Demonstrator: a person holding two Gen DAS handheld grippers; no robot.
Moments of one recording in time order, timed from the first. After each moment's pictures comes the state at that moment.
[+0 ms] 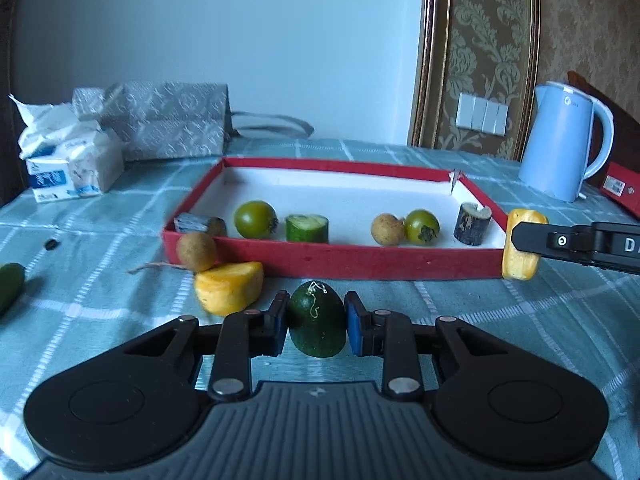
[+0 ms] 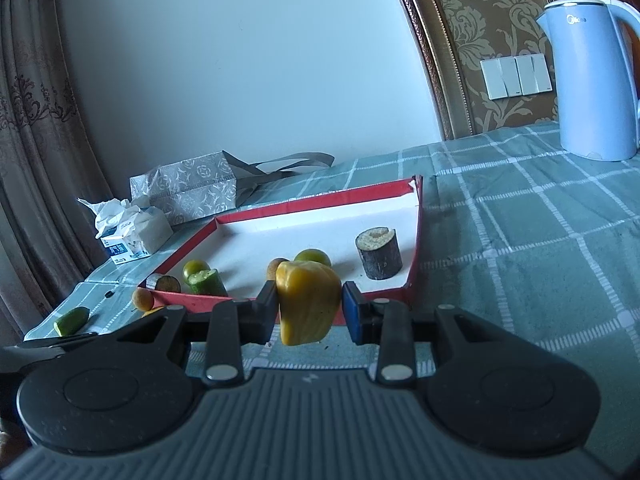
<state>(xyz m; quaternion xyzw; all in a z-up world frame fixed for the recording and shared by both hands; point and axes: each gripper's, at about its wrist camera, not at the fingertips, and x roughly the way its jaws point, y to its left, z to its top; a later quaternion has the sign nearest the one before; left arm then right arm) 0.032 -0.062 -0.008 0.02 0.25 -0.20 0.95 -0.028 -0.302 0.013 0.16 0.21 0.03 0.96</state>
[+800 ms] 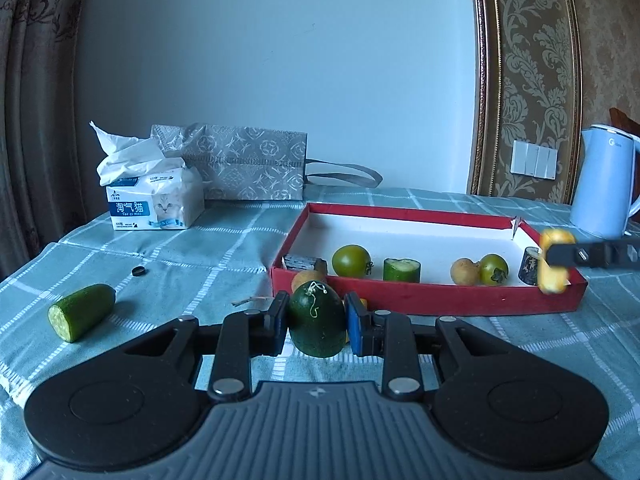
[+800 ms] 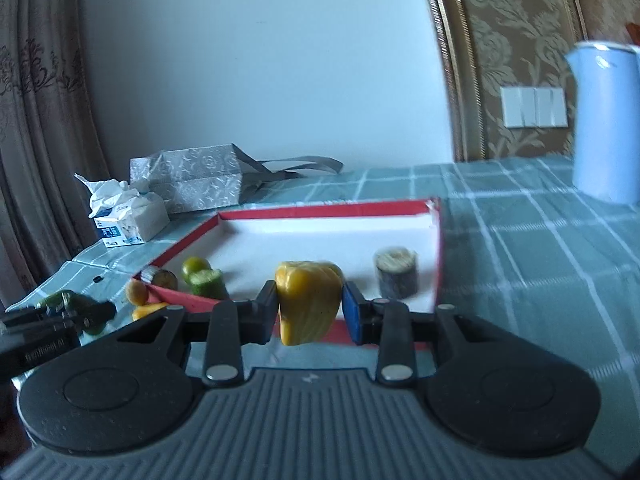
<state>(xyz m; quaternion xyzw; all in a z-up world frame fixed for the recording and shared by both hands) 0.023 -0.018 0.001 0.01 0.19 -0.12 0.97 -0.005 -0.272 0.028 0.10 0.21 0.02 0.97</state>
